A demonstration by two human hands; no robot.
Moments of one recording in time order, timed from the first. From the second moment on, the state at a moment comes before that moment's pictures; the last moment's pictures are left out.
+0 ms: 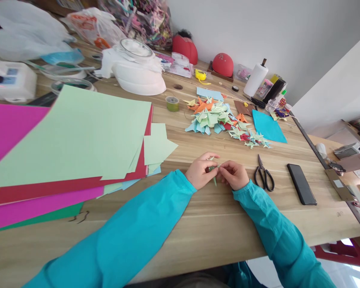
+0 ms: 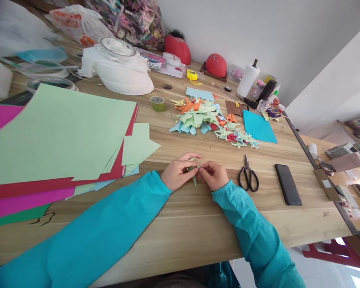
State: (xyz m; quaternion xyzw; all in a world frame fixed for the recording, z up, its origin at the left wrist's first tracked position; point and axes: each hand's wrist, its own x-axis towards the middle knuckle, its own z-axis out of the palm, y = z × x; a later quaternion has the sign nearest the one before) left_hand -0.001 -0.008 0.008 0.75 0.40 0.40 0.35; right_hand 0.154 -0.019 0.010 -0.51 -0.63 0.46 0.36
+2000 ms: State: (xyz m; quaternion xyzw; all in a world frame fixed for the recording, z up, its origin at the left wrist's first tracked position) left_hand -0.002 -0.009 0.009 0.74 0.36 0.43 0.38; right_hand 0.154 -0.022 0.013 -0.50 -0.65 0.44 0.37
